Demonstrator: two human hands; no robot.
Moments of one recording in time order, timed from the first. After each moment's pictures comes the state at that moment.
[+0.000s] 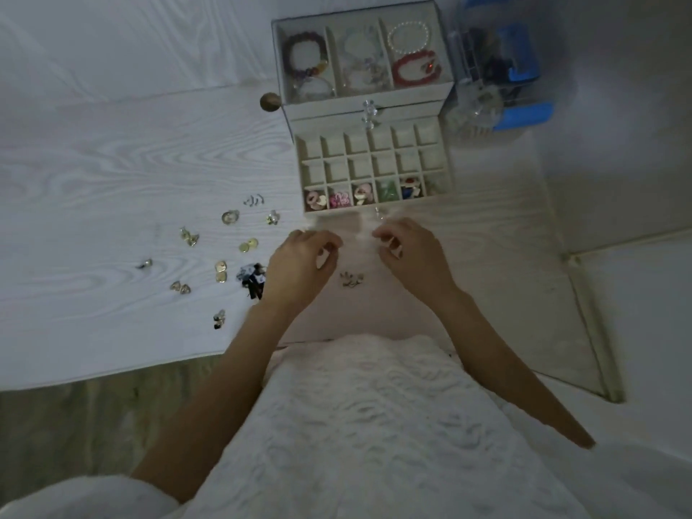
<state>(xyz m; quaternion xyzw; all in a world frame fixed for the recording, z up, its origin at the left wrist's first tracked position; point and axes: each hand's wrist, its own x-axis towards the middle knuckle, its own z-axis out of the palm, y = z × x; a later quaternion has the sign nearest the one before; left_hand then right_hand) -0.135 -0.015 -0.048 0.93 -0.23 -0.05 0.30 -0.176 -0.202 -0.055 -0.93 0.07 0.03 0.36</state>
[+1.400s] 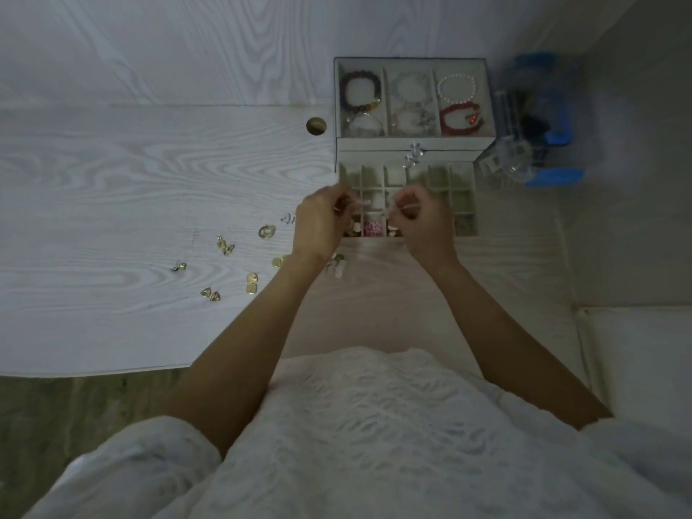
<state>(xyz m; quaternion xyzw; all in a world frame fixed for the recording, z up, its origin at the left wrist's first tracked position) -0.045 -0.019 -0.044 0.90 -0.11 -0.01 0.42 -0.084 -0.176 -0.022 -0.86 0.14 -0.06 0.48</state>
